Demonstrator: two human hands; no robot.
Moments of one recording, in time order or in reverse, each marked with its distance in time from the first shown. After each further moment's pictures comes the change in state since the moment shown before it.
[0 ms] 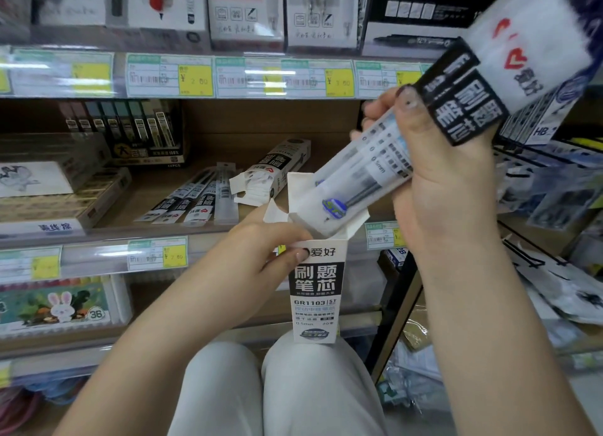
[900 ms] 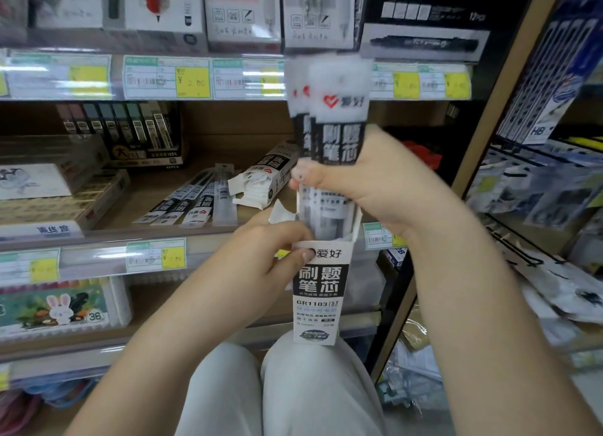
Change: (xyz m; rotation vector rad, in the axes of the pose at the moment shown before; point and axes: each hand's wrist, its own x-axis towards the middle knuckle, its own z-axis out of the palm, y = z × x) left_hand 0.000 0.011 0.004 0.053 0.061 -0.017; right_hand 0.017 0.002 0.008 -0.680 -0.486 0.396
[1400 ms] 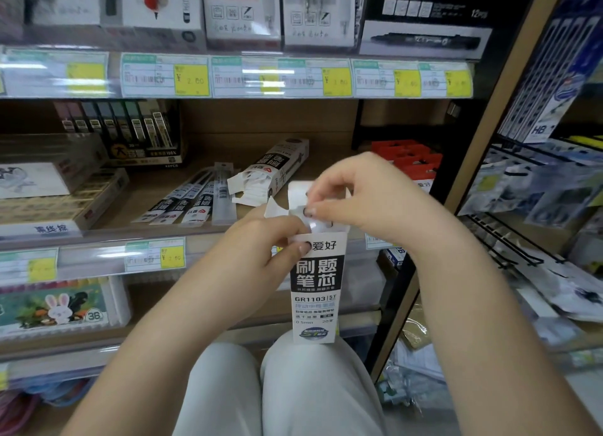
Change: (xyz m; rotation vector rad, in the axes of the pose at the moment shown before) left_hand 0.006 -0.003 -0.001 0.004 -0.013 -0.079; right_hand -0.004 0.013 0.004 -0.410 -0.027 0.121
